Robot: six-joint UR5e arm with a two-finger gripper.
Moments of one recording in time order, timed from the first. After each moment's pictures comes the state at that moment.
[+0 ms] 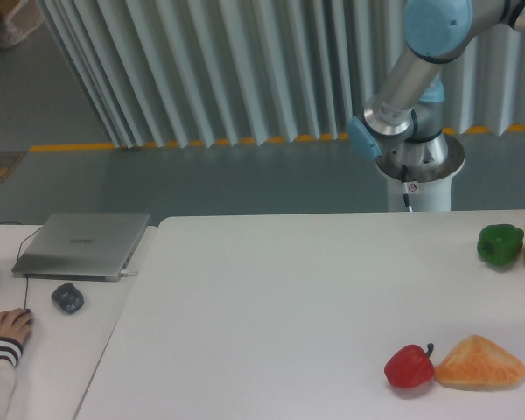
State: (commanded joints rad) arm 2.85 -2.08 -1.41 -1.02 1.85 2.10
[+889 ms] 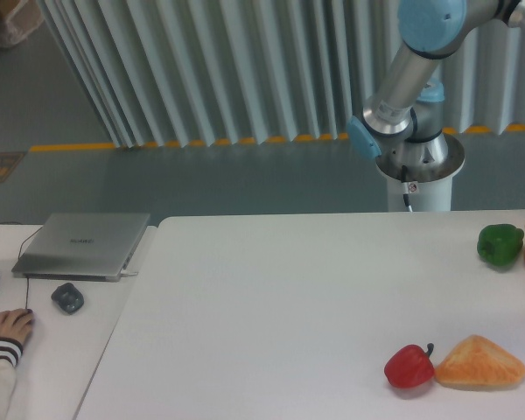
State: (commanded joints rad) arm 2.84 -2.10 -1.47 -1.00 1.93 2.09
